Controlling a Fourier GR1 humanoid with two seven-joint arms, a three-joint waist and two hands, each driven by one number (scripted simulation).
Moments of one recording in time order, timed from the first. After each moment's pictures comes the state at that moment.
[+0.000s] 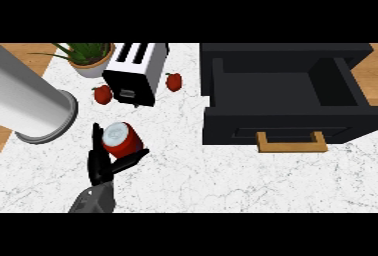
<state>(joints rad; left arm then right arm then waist) -0.27 0.05 0.08 -0.70 0.33 0.39 -0.59 0.14 -0.09 -0.30 -2.27 -0.13 0.11 0.30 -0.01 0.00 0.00</state>
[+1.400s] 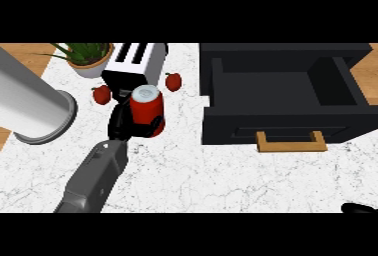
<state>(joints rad) -0.65 0.07 0.08 -0.43 0.28 0.04 -0.60 0.09 -0.09 -0.32 -2.25 -0.09 0.10 0.30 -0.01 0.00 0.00</state>
